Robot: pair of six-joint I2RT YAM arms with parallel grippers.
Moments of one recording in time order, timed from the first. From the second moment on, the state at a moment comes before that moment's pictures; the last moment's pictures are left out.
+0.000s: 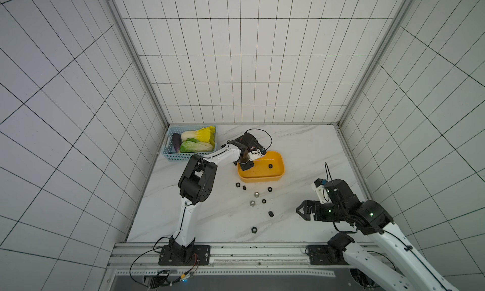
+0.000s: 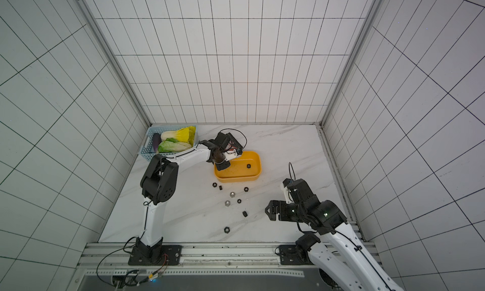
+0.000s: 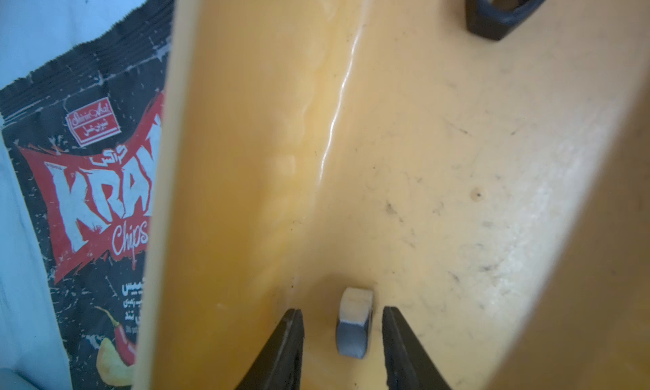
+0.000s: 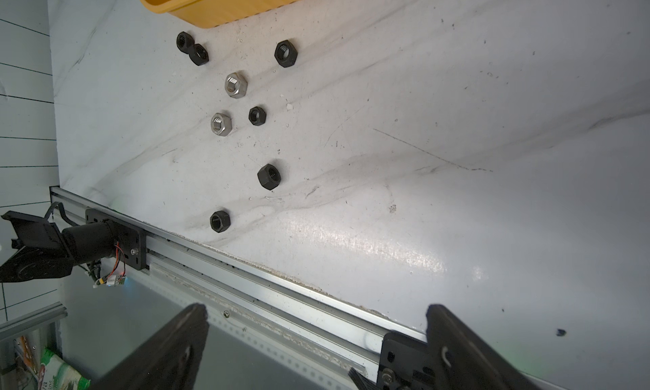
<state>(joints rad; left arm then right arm) -0.56 2.13 1.63 -0.67 0.02 0.66 0.64 0.66 0.77 -1.14 -0.23 0.54</state>
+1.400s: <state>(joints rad) -0.09 1.16 1.20 -1.04 0.53 0.50 0.65 0.84 0.84 -1.22 -0.12 0.63</state>
